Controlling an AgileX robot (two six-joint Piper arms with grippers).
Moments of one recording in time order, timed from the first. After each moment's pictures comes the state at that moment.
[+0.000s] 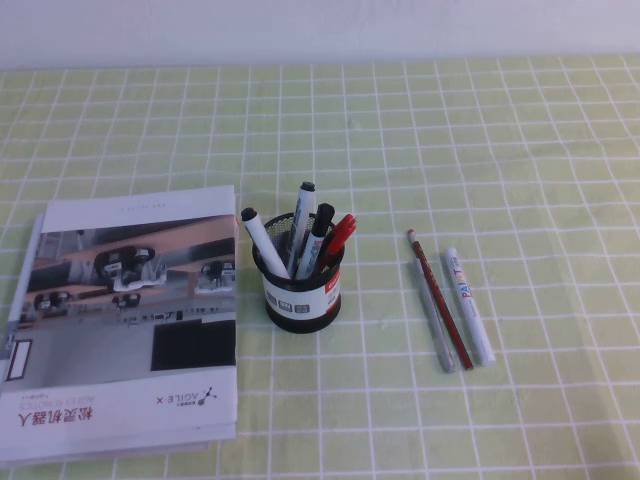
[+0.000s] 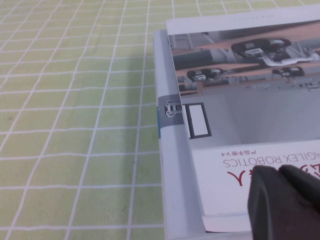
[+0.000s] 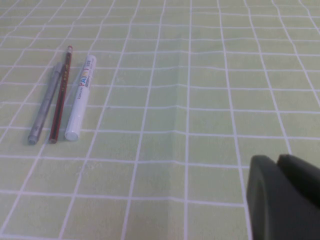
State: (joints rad) right arm 0.09 -0.01 0.03 0.14 0.38 -0.08; left arm 0.00 -0.02 0.03 -0.06 0.39 0.16
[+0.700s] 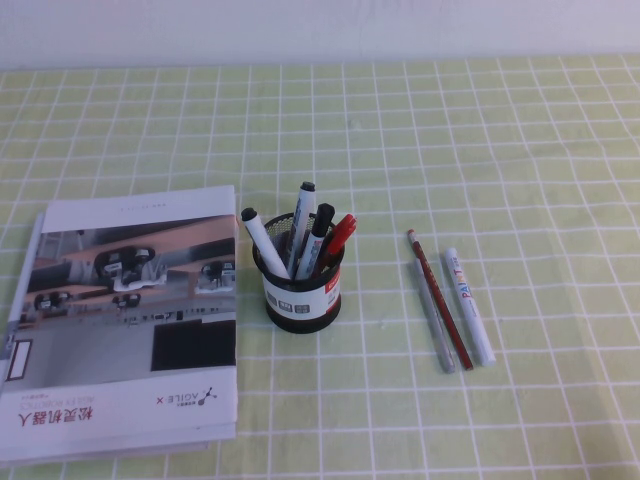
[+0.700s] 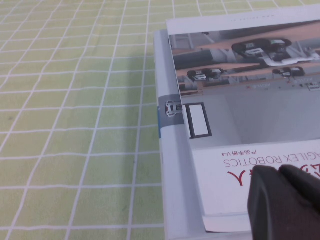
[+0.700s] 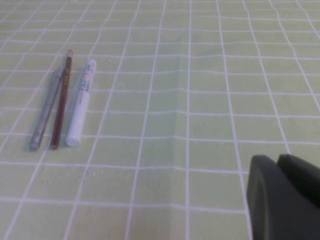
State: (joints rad) right arm 0.09 -0.01 0.03 0.14 0.37 -0.08; left arm 0.00 -0.02 0.03 -0.06 0.39 0.16
